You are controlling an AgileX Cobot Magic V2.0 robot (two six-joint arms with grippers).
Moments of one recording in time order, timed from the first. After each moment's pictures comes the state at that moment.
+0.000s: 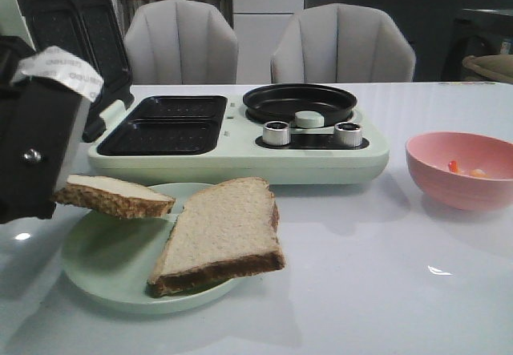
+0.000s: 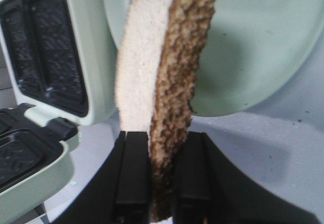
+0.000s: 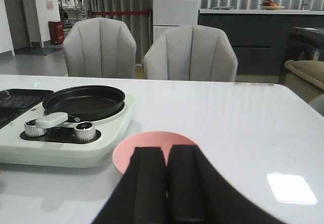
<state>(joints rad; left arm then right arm) -0.75 1.33 -0.50 1.51 0.41 -0.38 0.09 -0.01 0.03 -0.04 -0.02 0.09</state>
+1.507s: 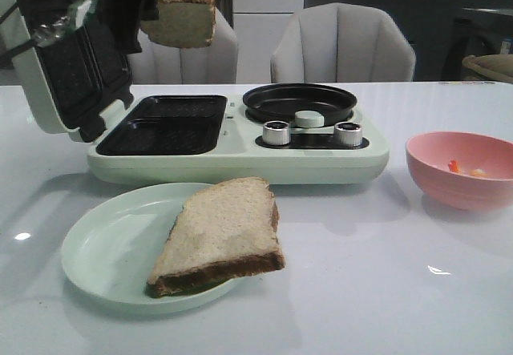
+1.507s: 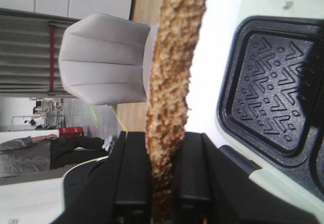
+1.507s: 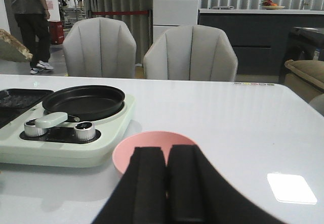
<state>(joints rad) -0.47 1.84 -1.38 1.58 0.33 -0.37 0.09 -0.01 0.03 -0.04 -0.02 0.09</state>
